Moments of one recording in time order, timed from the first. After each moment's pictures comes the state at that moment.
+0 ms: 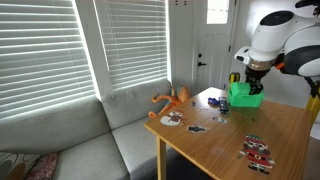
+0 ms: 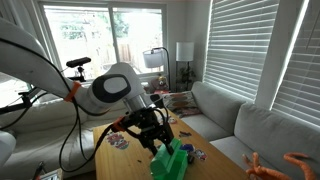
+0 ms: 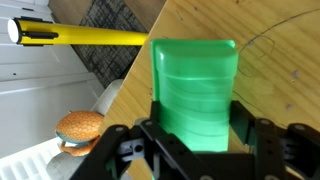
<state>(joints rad) -0.14 -0.22 -0.05 -2.42 -0.82 2.38 -0.18</state>
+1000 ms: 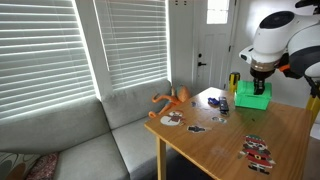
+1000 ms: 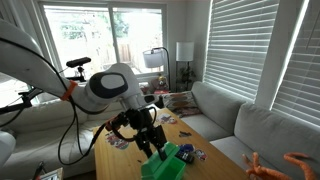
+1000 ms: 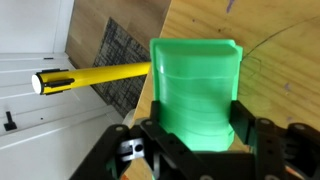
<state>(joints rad) -0.13 -0.25 -0.02 -2.43 -0.86 2.23 0.04</state>
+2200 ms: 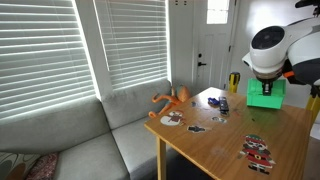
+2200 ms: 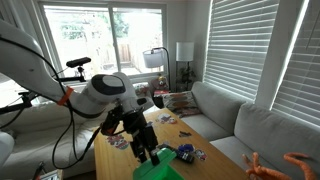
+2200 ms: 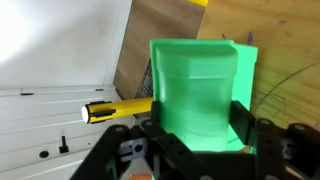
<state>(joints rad) -0.08 -0.25 0.01 -2.46 -1.06 2.03 0.31</state>
